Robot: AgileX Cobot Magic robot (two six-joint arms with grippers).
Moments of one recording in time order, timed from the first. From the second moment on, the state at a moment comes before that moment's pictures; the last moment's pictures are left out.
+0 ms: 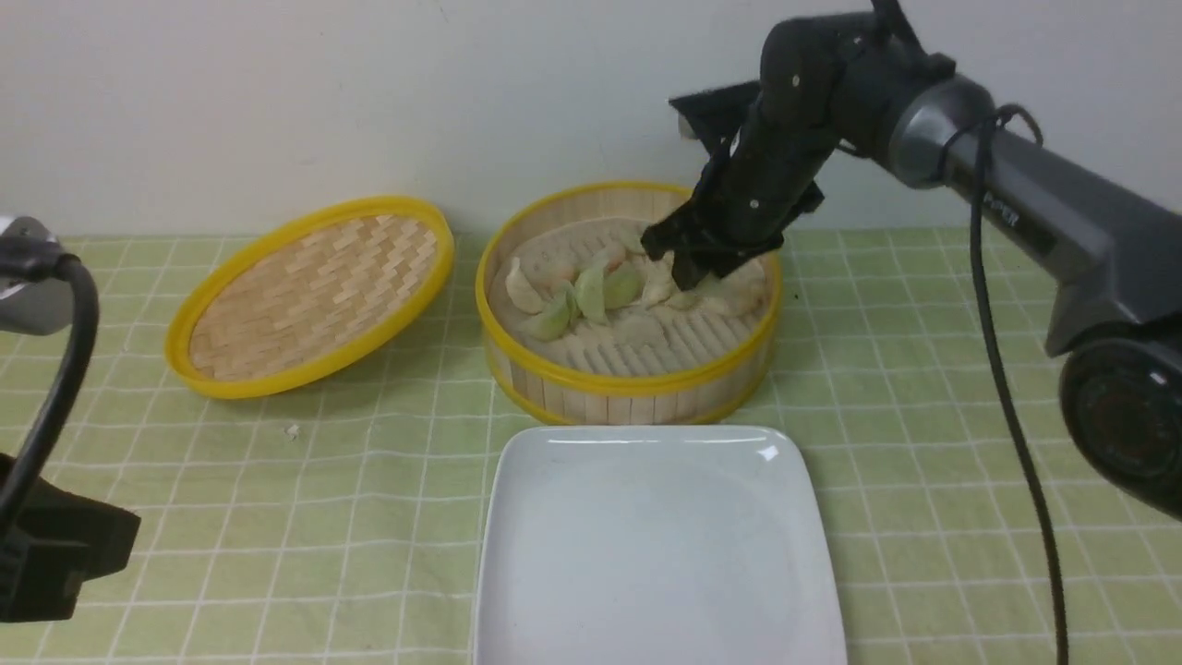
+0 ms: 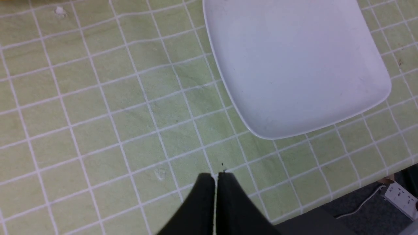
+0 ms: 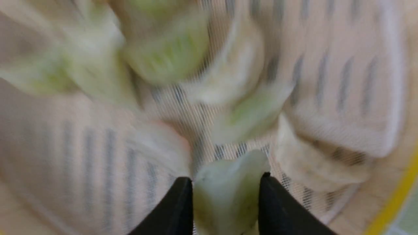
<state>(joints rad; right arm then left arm) 0.40 2.35 -2.32 0.15 1.24 -0.08 -0.04 0.82 -0.97 -0.37 1.25 0.23</state>
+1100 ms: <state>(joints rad) 0.55 2.11 -1.72 0.24 1.18 -0.10 -0.04 0.82 -0.97 -0.36 1.17 0.25</state>
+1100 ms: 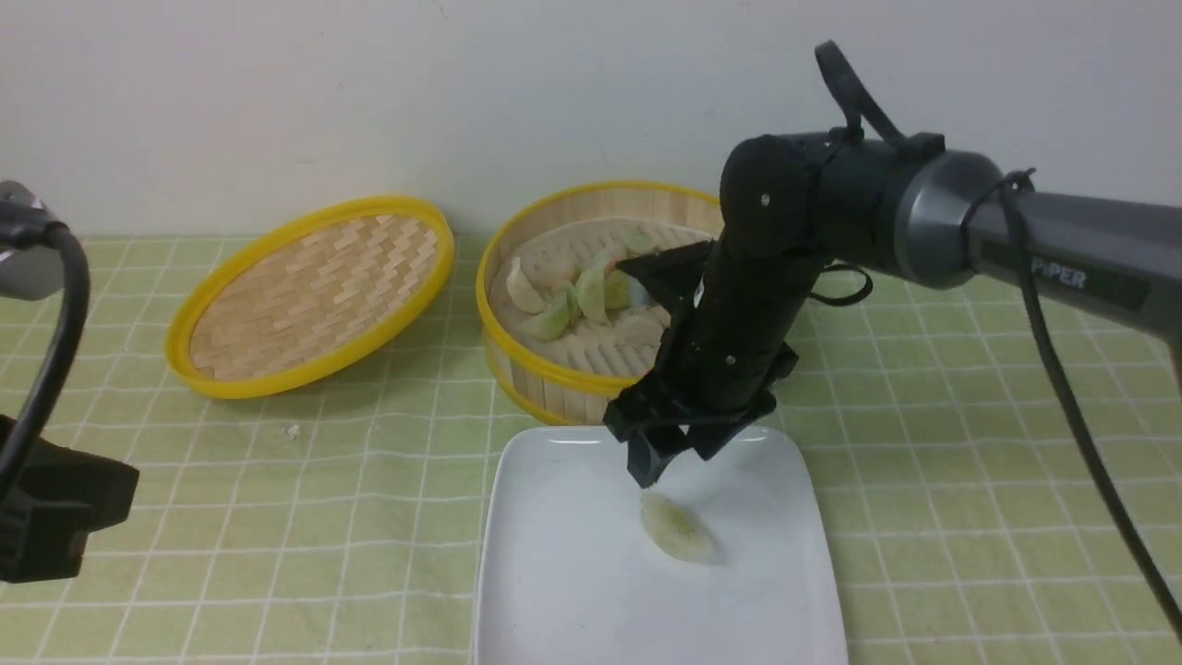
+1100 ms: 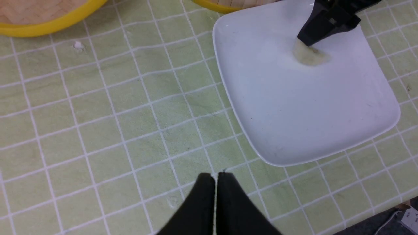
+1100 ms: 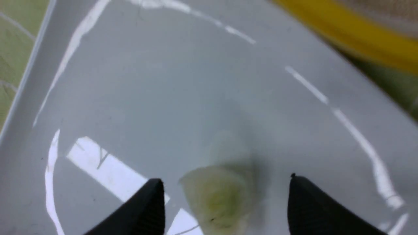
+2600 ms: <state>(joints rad) 0.45 2.31 -2.19 0.17 1.23 -0.15 -0.04 0.82 -0.97 -0.36 1.18 0.25</state>
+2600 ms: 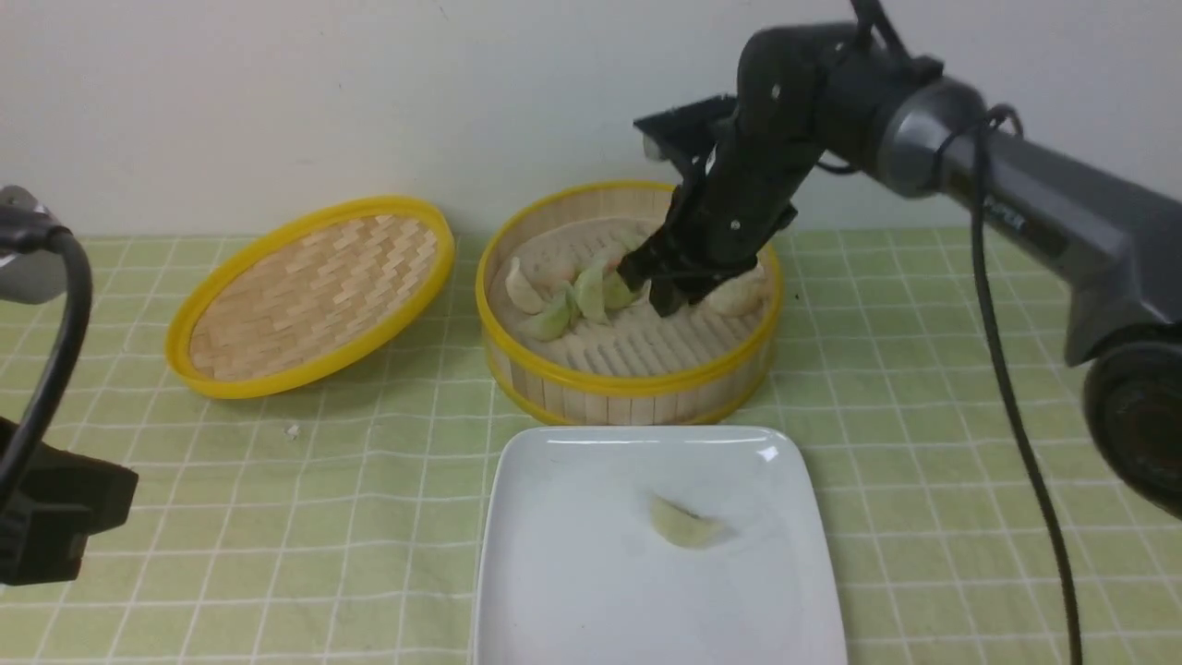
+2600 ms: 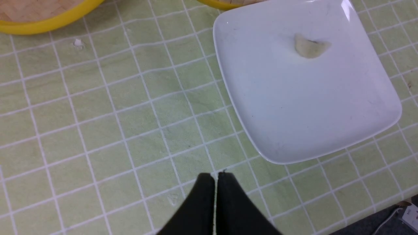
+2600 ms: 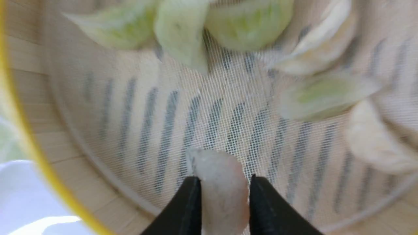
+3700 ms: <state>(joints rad) 0.45 1.97 -1.40 0.29 1.04 -0.14 -0.04 0.82 -0.97 -0.38 1.17 0.25</state>
